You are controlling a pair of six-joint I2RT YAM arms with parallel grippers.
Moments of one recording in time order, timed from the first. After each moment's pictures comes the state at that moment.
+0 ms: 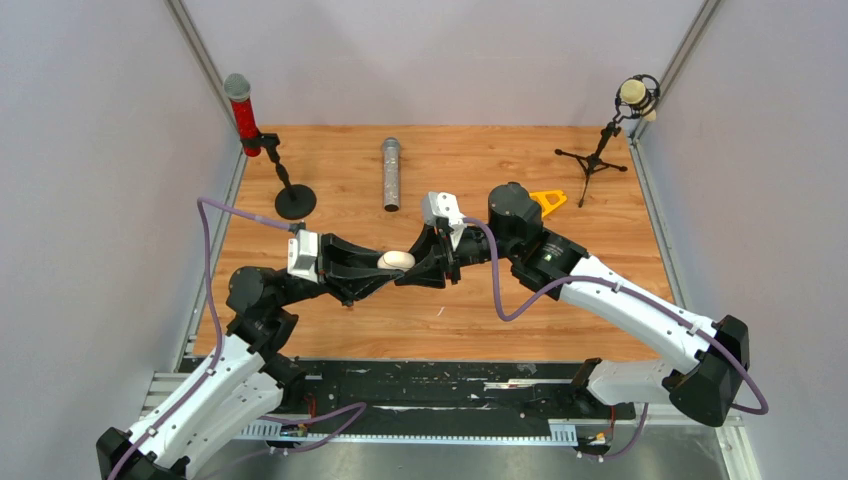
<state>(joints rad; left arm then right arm) -0.57 0.63 0.52 0.62 0.78 -0.40 0.88 1.25 1.13 0.00 -0.86 -0.07</state>
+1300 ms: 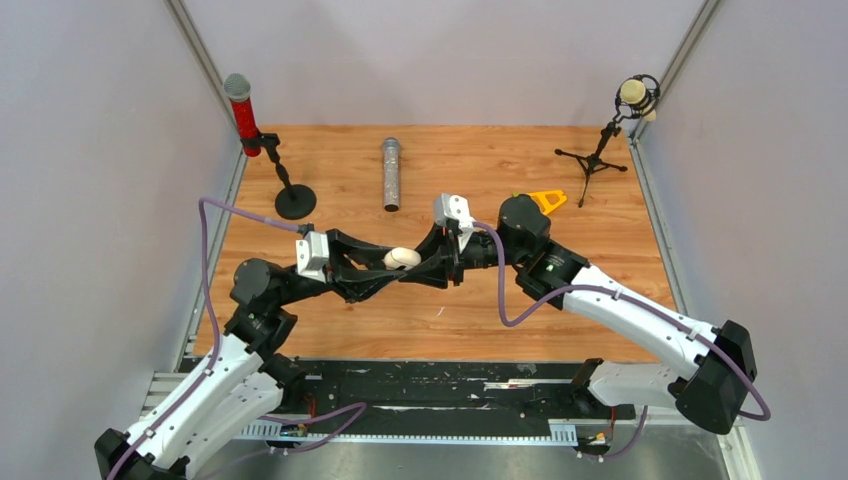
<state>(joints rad) -0.57 0.64 0.55 0.47 0.76 -0.23 0.87 1.20 1.00 0.19 -0.80 0.00</state>
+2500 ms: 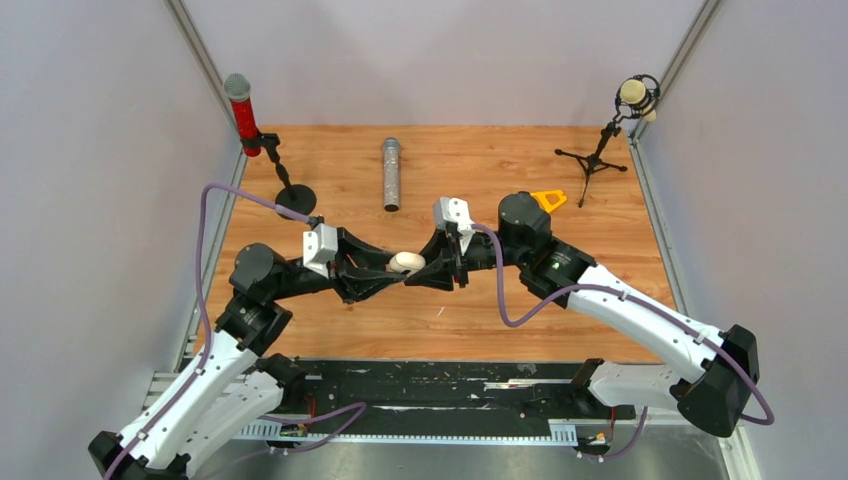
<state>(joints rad) -0.57 0.65 0.66 0.24 0.82 -0.20 0.85 1.18 1.03 0.03 -0.81 -0.07</state>
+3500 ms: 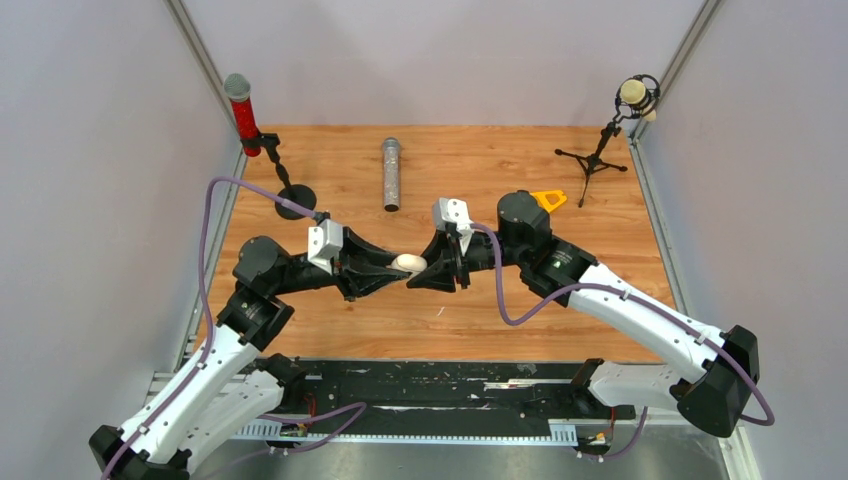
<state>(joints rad) -0.57 0.69 0.70 0.20 0.86 -0.18 0.85 1.18 1.04 -0.02 -0.83 -0.08</state>
